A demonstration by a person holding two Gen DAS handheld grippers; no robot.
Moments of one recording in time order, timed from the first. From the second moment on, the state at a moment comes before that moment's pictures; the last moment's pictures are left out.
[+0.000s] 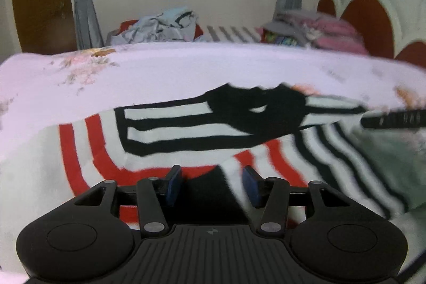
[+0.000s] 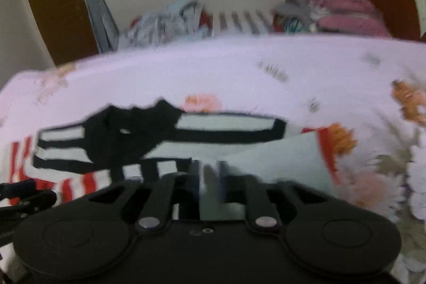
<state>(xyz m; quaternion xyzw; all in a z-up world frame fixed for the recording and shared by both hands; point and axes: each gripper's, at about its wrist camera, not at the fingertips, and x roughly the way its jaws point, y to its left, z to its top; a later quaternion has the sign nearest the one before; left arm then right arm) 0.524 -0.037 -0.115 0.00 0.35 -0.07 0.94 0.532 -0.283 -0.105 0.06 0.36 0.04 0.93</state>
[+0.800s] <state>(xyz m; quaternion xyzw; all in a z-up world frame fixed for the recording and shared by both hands) 0.472 0.099 -0.113 -0.09 0.33 0.01 0.94 0.471 -0.232 -0.096 0.06 0.37 -0.01 0.93</state>
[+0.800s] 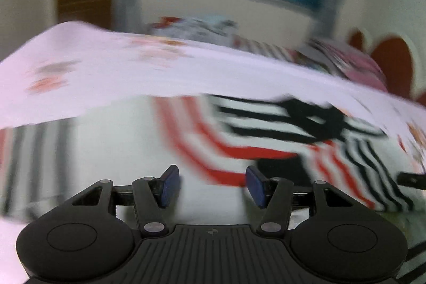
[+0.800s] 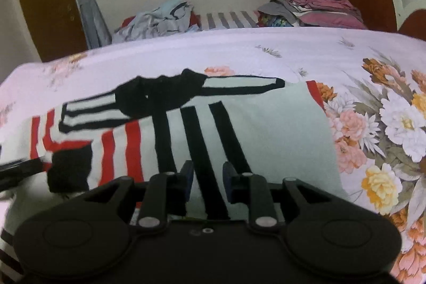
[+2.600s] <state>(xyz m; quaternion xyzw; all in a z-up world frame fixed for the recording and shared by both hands) 0.545 -0.081 -0.099 -0.01 0.39 -0.14 0.91 0.413 -0.336 -0.080 0.16 0.33 -0.09 0.93</state>
